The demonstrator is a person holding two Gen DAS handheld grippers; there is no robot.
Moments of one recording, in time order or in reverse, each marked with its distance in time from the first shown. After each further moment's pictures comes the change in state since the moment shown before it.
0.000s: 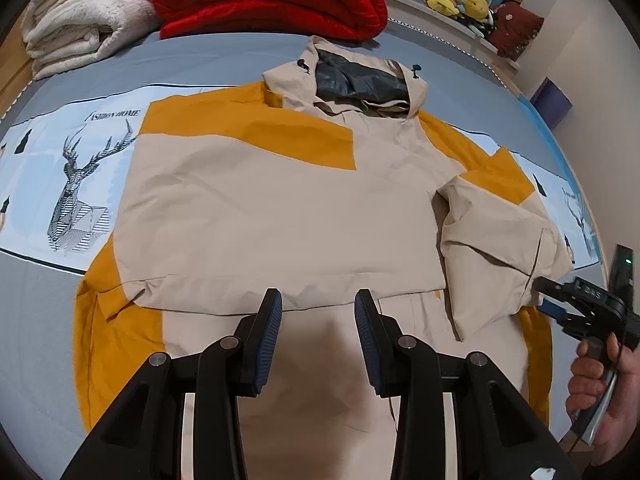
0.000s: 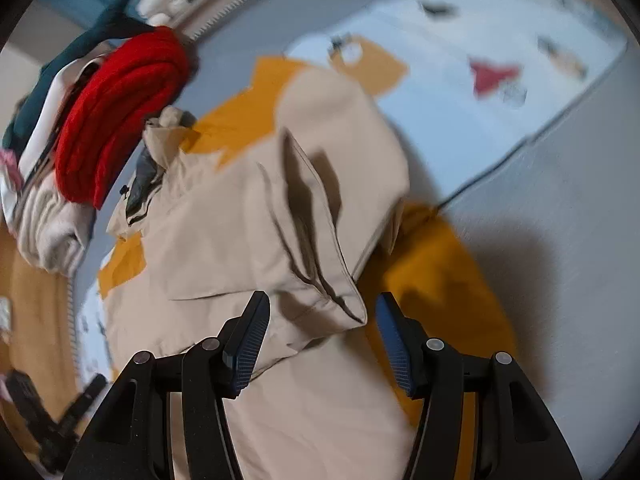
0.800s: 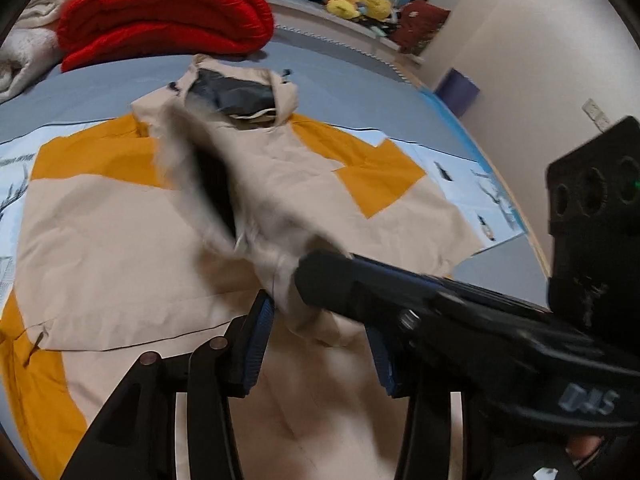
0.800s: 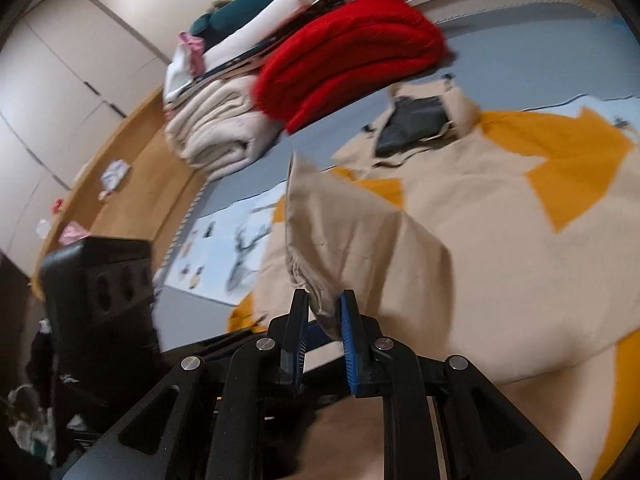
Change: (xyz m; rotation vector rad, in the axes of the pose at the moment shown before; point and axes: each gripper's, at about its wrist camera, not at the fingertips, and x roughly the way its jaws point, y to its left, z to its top) left arm 0.003 -0.061 0.000 0.133 -0.049 -0.282; right arm -0.015 0.196 -0.091 -0.528 -0.011 0.487
